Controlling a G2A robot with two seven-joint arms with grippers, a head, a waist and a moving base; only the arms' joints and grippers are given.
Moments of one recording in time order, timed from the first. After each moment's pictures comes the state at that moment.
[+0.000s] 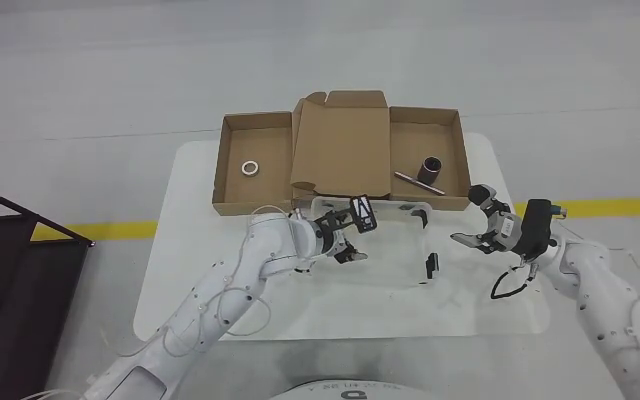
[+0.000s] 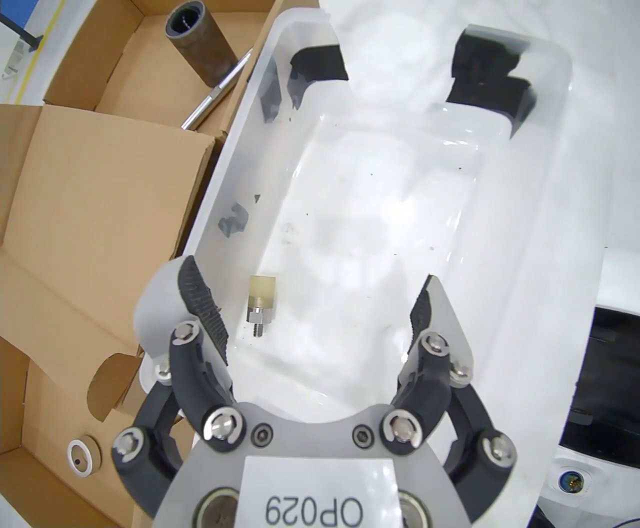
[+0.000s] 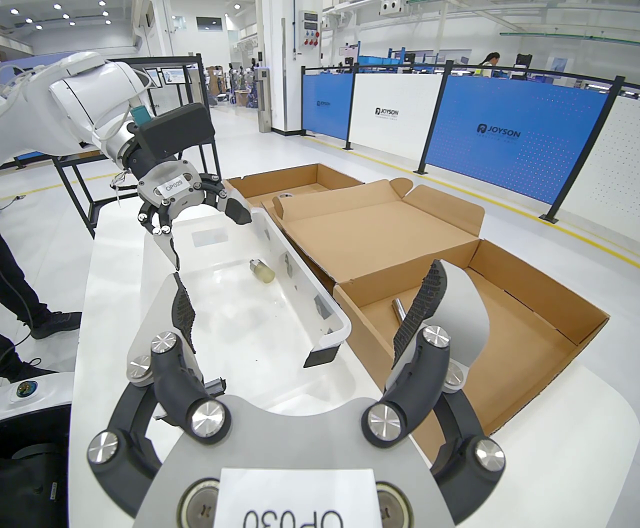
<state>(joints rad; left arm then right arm) 1.13 -1.27 -0.81 -1.67 1.26 -0.58 -0.76 -1.59 -0.80 1.51 -1.41 -1.30 -1.01 -0.65</state>
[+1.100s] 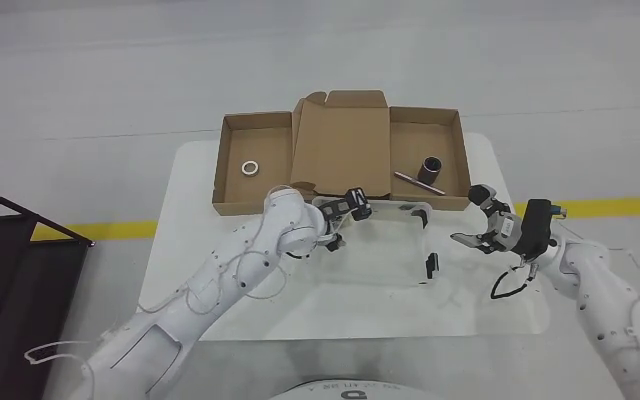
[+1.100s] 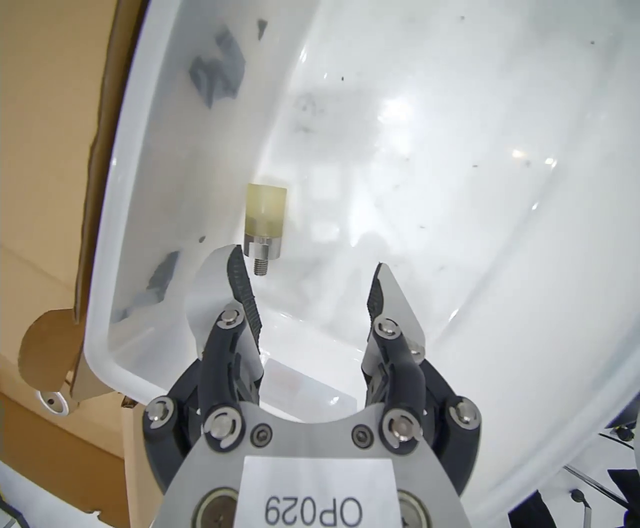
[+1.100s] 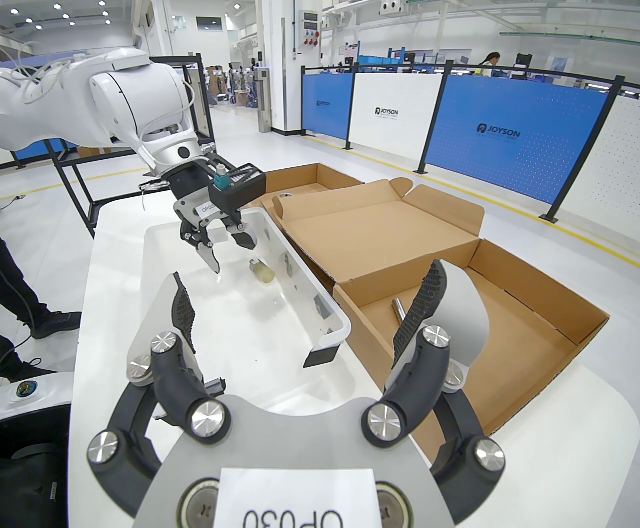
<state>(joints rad) 0.90 -1.34 -0.64 -1.41 1.13 -0.42 -1.09 -1.59 -0.80 1.51 -1.41 -1.30 -1.01 -0.65</state>
